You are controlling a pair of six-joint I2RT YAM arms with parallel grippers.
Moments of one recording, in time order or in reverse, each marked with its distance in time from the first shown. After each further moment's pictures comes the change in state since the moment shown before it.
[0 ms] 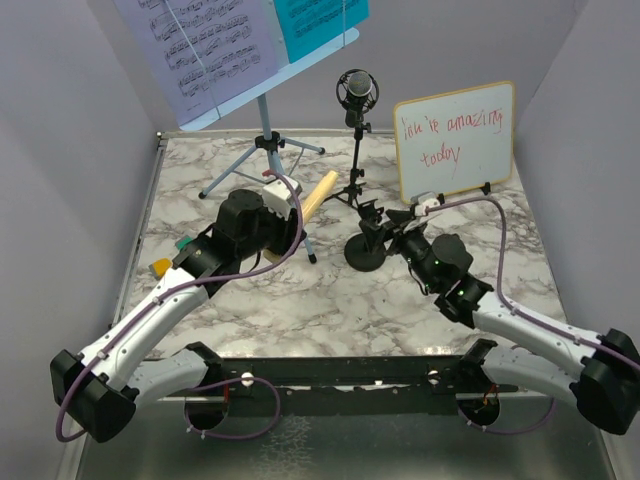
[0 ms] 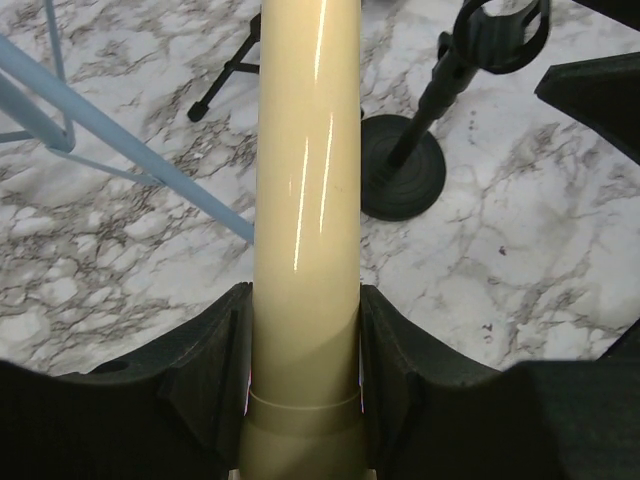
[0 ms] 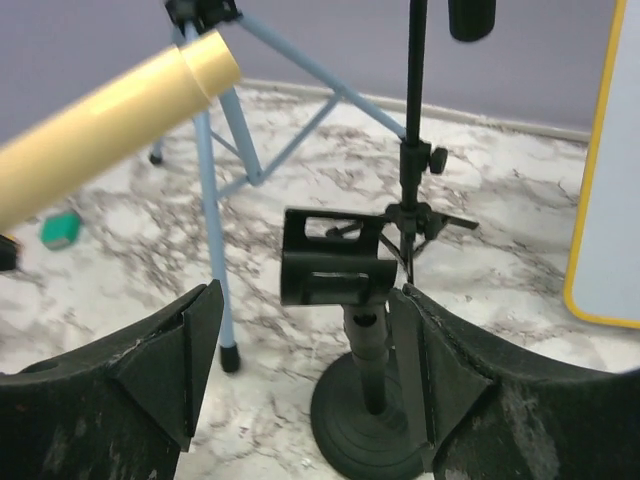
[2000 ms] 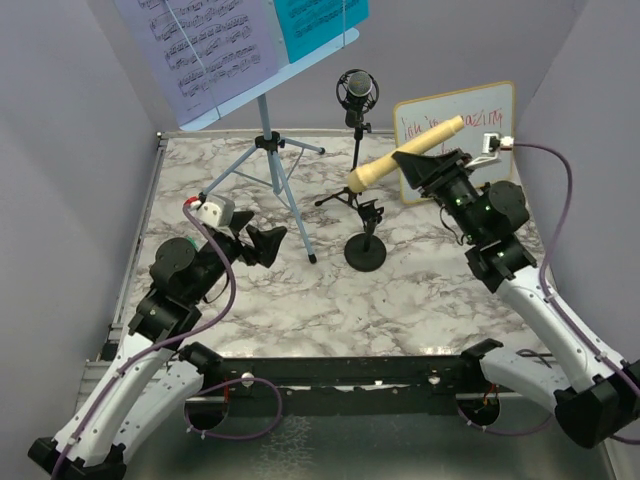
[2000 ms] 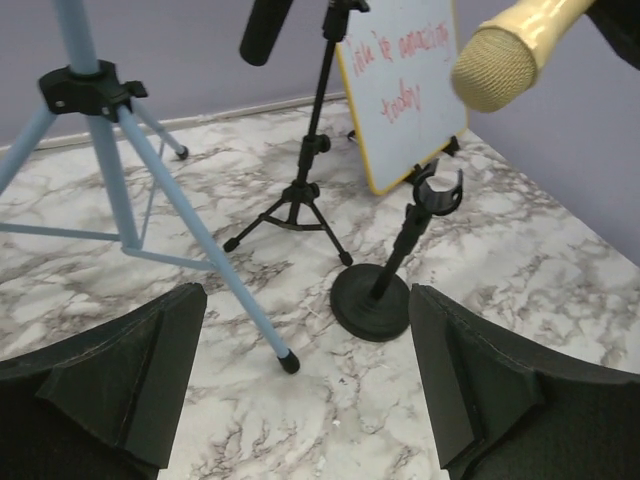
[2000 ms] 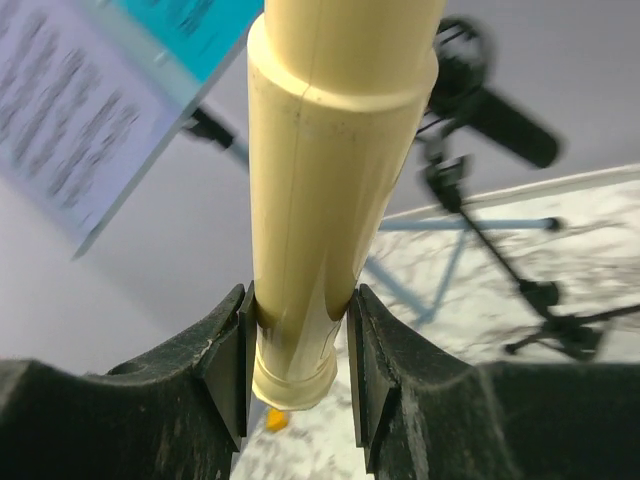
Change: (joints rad) left arm 0.117 -0.443 -0.241 0.291 0.056 -0.135; right arm -0.278 -0.037 0.420 -0.237 -0.314 0.682
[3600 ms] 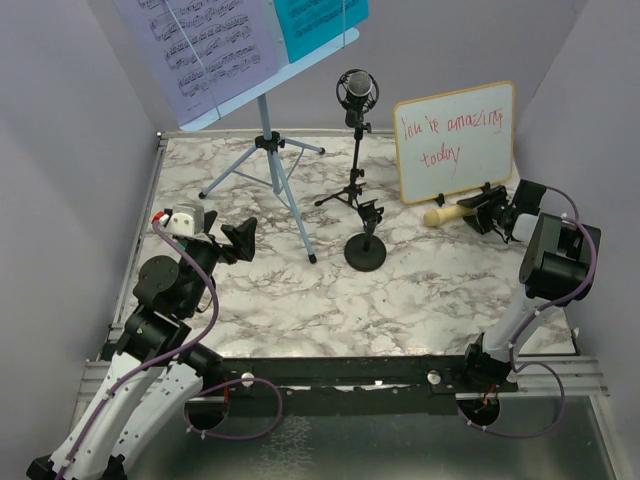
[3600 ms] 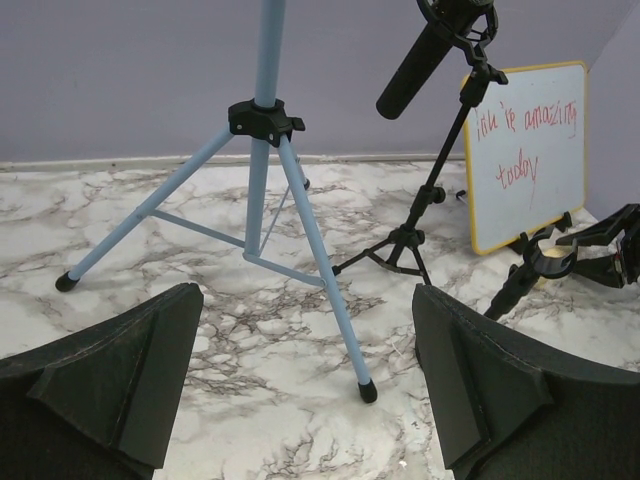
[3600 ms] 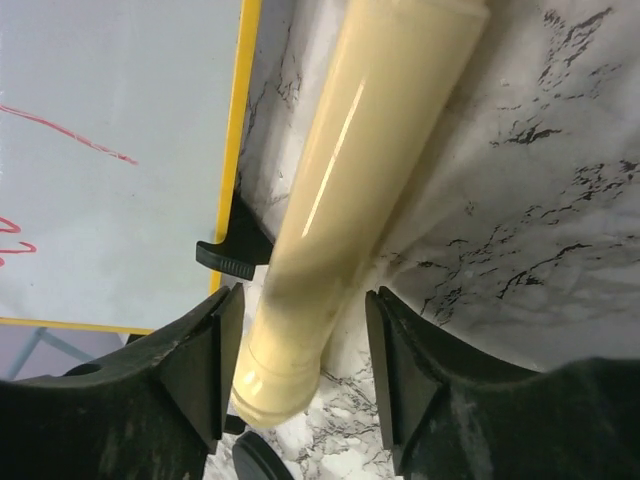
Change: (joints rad) left arm 0.002 -0.132 -0.023 -0.053 -0.334 0.029; right arm -0.843 0.857 0.066 -0.204 -0.400 0.069
